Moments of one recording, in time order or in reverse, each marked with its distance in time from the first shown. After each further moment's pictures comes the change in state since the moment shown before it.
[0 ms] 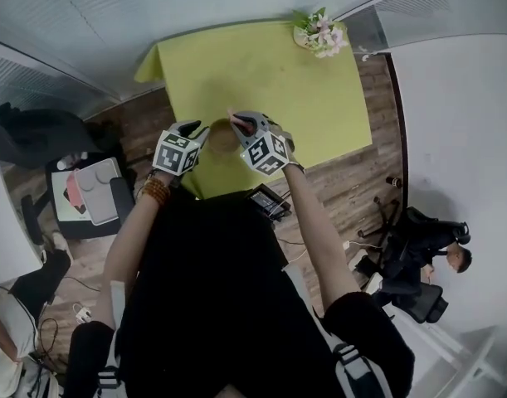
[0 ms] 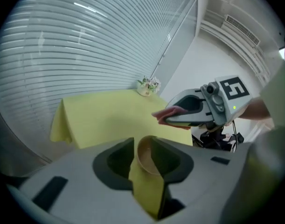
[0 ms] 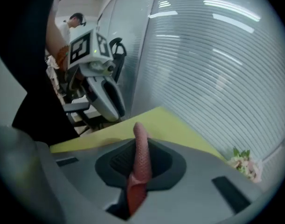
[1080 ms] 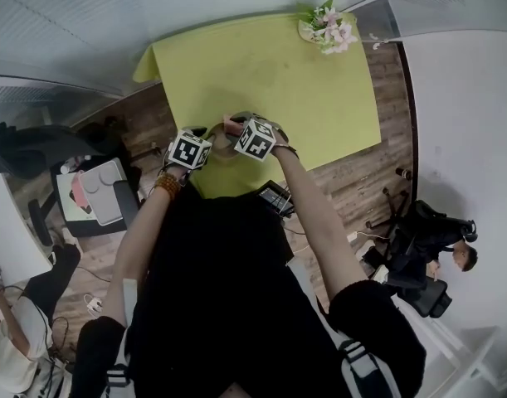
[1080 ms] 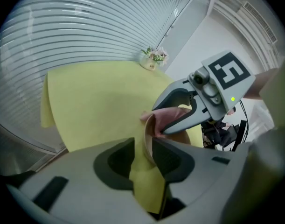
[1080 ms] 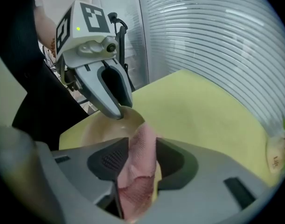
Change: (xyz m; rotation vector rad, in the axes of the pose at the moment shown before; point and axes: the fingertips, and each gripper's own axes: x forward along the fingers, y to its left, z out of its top) left arm 0.070 0.014 -0.061 -0.020 0.280 -0.005; right arm 0.080 0.042 -0.082 0.076 0.234 0.366
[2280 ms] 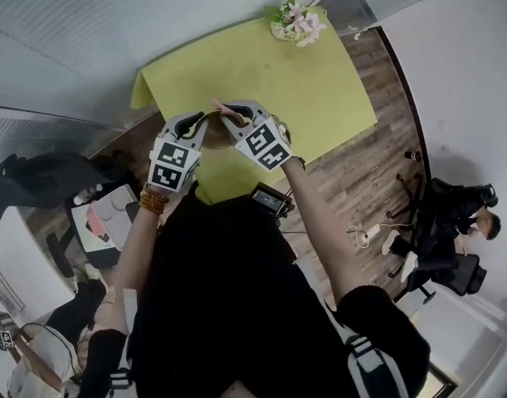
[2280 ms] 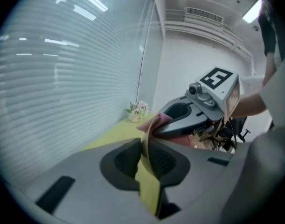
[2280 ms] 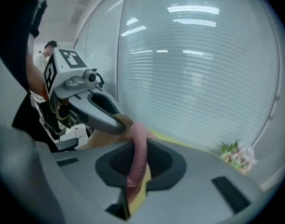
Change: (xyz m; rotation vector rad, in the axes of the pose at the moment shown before) left arm -0.155 -0.055 0.138 0.385 -0.441 0.072; right arm -0.179 -0.026 0.119 0.185 -0.458 -0.415
